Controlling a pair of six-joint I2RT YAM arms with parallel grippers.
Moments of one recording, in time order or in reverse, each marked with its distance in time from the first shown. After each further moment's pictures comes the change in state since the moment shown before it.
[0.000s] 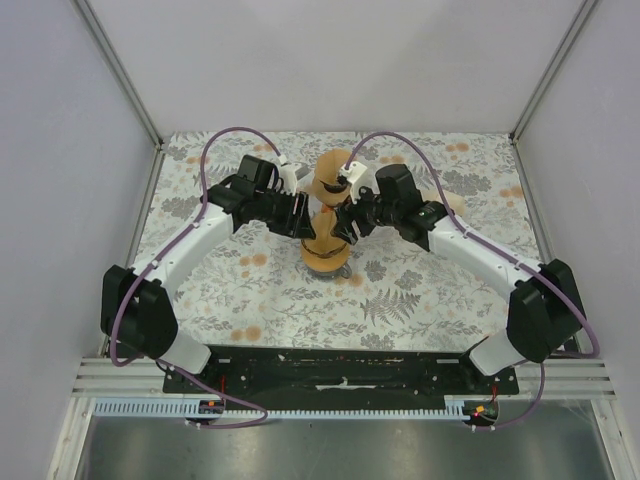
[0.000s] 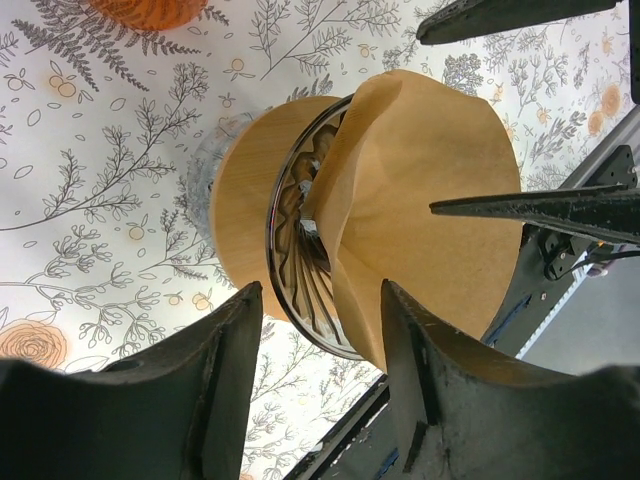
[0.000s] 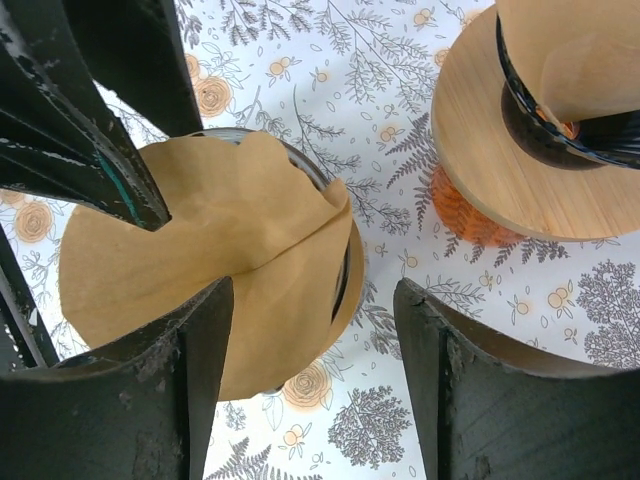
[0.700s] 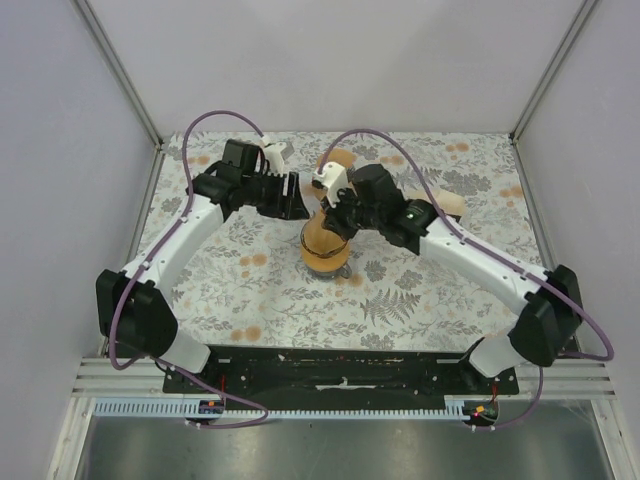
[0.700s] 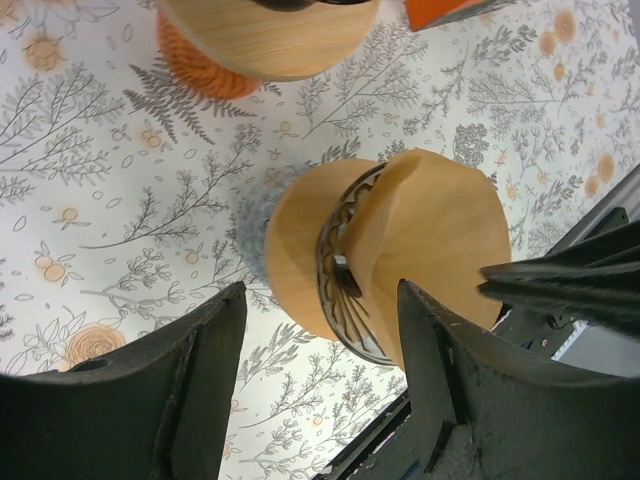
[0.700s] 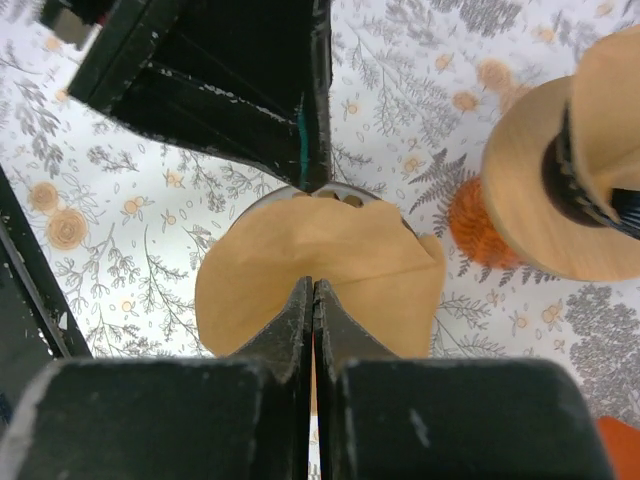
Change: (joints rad) left arm 0.060 0.000 0.113 -0.027 -0.036 -0.004; right arm 0.147 -0.072 0.109 -0.118 0.143 -0.002
